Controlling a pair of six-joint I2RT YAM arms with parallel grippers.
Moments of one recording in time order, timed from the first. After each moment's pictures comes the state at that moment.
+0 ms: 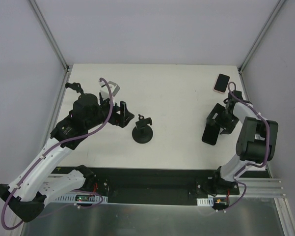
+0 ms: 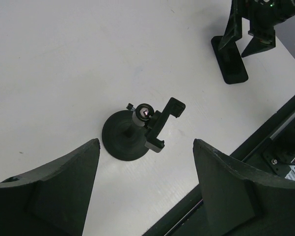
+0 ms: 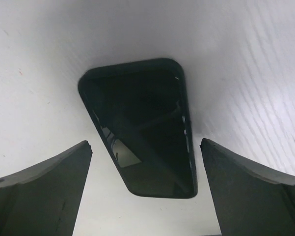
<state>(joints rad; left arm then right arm) -0.61 0.89 1.07 -0.56 0.15 -0.24 -0.18 1.63 1.01 -0.69 -0.09 0.45</state>
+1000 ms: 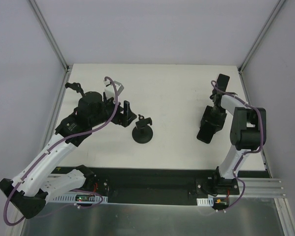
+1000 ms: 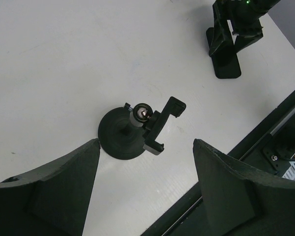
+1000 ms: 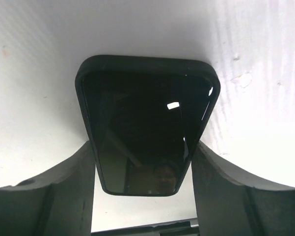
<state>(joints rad) -0.61 0.93 1.06 -0.55 0.17 -0.24 -0.01 1.86 1.21 -0.88 0.03 0.39</state>
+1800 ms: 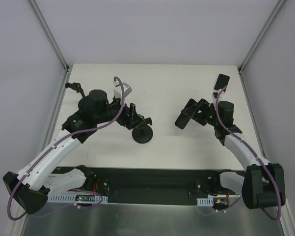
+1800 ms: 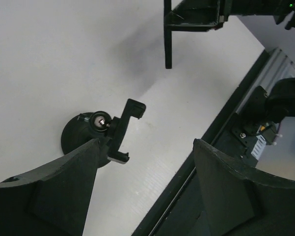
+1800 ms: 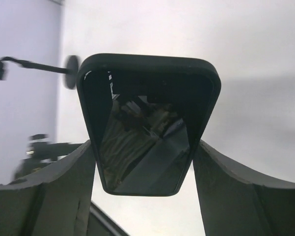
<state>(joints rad) -0.61 1.00 1.05 -0.48 0.36 -0.24 0.12 1.15 0.57 0.07 -0.47 0.69</state>
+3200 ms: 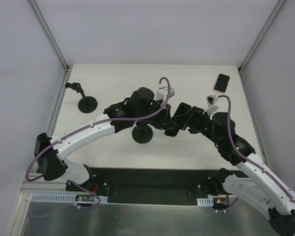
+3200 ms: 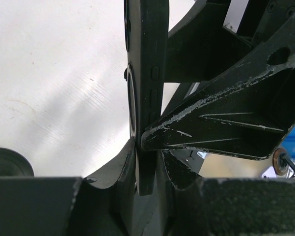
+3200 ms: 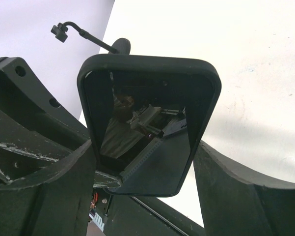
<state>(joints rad) -0.94 1.42 1.31 -0.39 0.31 -0.45 0.67 0.71 0.75 -0.30 -0.03 0.77</state>
